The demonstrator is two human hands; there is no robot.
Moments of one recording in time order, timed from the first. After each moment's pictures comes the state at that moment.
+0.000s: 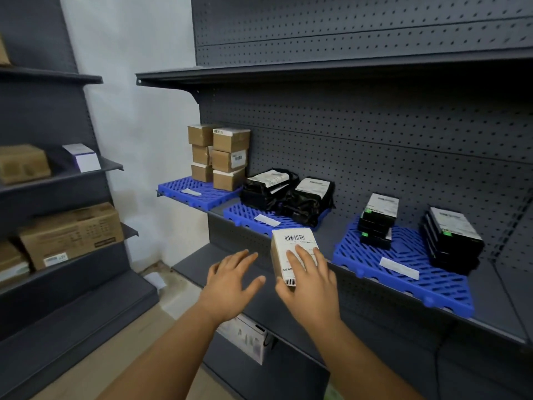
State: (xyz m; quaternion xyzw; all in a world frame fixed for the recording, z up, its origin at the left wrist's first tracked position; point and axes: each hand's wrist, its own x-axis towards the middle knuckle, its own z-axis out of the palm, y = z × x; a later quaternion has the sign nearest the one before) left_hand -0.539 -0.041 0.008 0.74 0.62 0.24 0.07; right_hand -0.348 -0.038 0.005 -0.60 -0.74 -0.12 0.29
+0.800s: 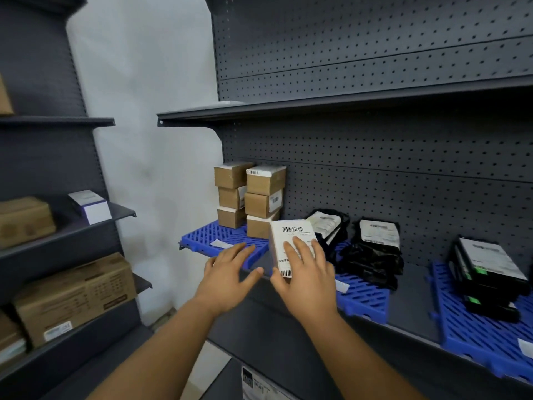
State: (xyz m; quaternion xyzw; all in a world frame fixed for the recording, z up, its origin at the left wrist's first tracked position) left_hand -0.715 0.143 0.085 0.74 0.62 0.26 0.02; right_hand -0.537 0.140 0.073 -0.60 -0.71 -0.13 0.35
